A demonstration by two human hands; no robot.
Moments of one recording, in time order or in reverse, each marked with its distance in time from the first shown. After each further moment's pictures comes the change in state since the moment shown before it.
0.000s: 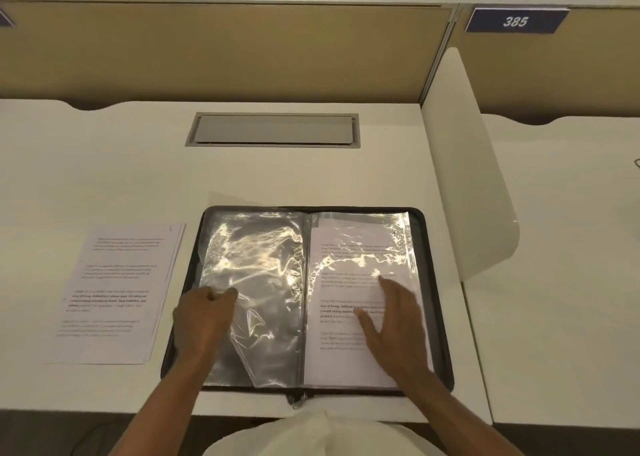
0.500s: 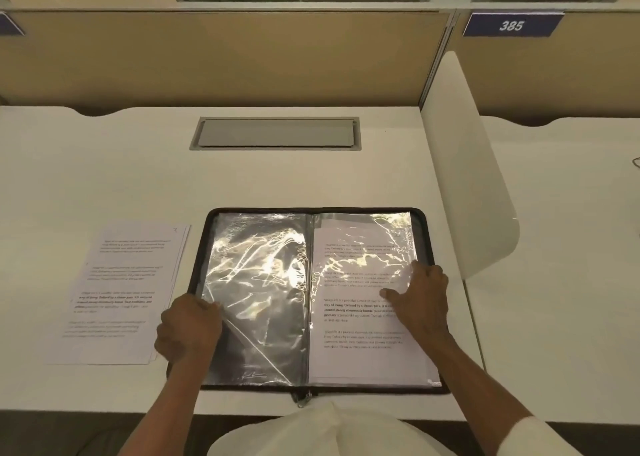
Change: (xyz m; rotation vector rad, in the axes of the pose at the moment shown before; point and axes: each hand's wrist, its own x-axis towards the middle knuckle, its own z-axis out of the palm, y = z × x) left_hand 0.015 -0.025 -0.005 0.415 0.182 -0.025; right_hand 0.059 0.021 -0.021 -0.150 -0.018 0.315
